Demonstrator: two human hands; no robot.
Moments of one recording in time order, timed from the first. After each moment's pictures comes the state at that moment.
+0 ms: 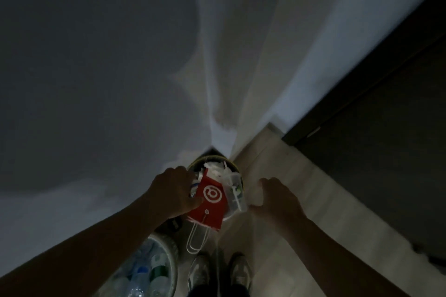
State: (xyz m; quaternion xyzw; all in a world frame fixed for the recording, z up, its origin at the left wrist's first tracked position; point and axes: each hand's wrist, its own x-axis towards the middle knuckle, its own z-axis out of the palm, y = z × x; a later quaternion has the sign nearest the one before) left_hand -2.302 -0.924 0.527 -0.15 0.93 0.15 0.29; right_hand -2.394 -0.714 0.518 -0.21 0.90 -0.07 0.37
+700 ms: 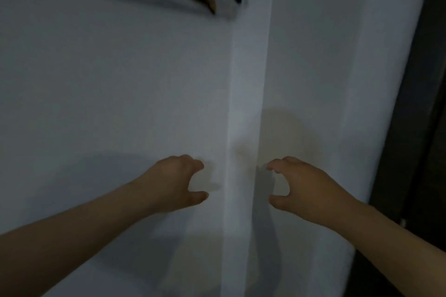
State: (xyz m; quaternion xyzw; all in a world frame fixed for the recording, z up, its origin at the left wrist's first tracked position) left_hand -2.299 -0.918 1.145 -0.18 0.97 -0.06 -0.14; right_hand -2.467 -0.713 1.146 -0.53 0.83 -0.14 -0.10
